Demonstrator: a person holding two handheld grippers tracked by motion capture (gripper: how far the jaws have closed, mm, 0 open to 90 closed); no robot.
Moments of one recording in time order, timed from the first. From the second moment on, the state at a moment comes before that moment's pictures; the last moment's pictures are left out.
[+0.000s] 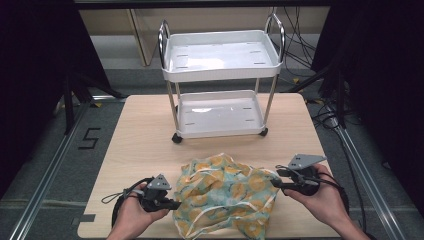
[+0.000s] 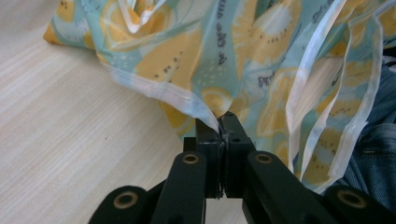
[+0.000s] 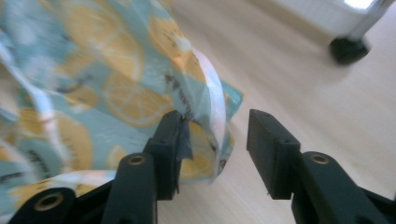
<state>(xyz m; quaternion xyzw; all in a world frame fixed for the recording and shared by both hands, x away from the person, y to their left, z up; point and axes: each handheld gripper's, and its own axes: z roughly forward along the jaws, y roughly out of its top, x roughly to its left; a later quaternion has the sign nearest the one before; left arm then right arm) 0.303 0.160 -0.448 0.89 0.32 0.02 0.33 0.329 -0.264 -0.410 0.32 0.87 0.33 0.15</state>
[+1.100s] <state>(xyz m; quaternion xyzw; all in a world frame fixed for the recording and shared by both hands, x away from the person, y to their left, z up) 0.320 0.151 -0.376 0.86 0.26 0.13 0.43 0.338 -0.201 -0.399 0.21 0.90 0.34 0.15</state>
